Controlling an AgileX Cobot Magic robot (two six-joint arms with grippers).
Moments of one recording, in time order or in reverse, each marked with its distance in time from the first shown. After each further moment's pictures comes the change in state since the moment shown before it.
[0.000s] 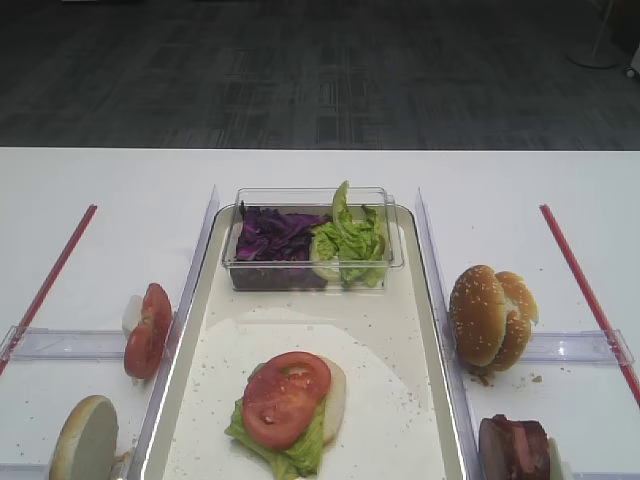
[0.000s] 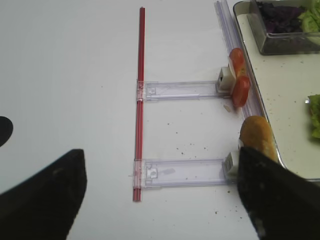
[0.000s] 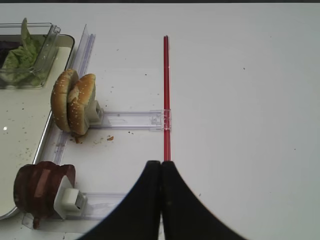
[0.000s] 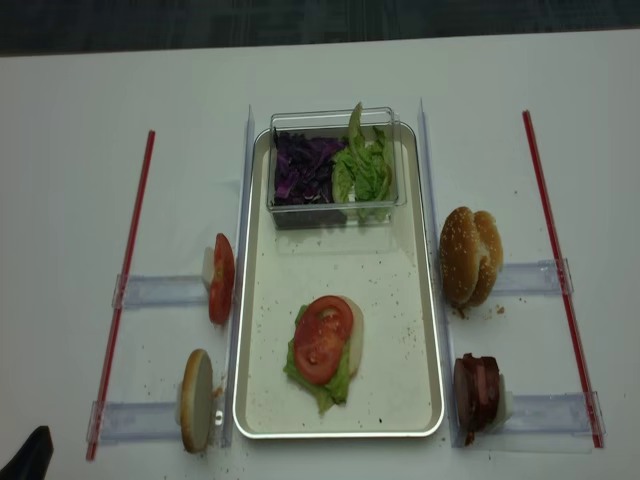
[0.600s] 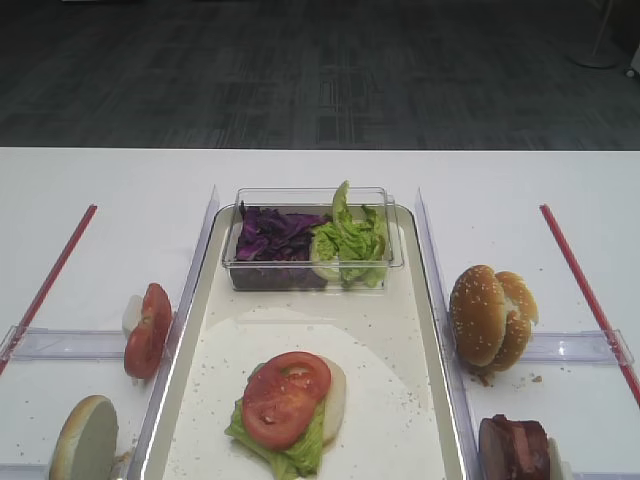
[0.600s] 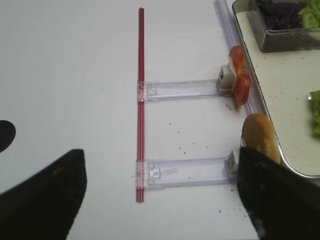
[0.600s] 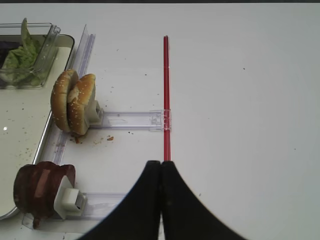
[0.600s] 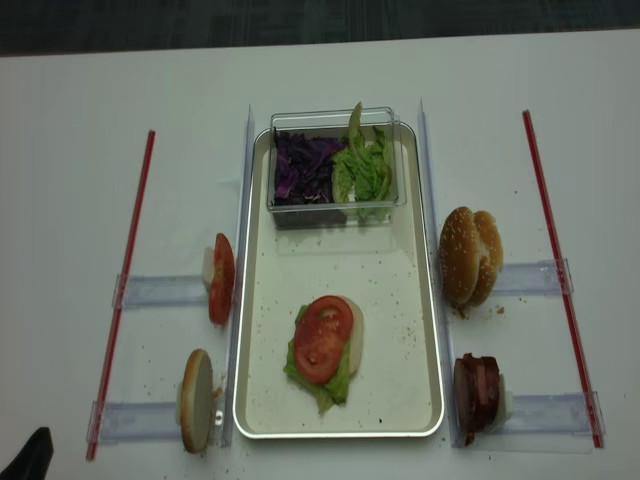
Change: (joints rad) left arm 0.000 0.000 0.000 0.000 0.000 0.027; right arm 0.000 0.000 0.000 0.000 0.000 0.000
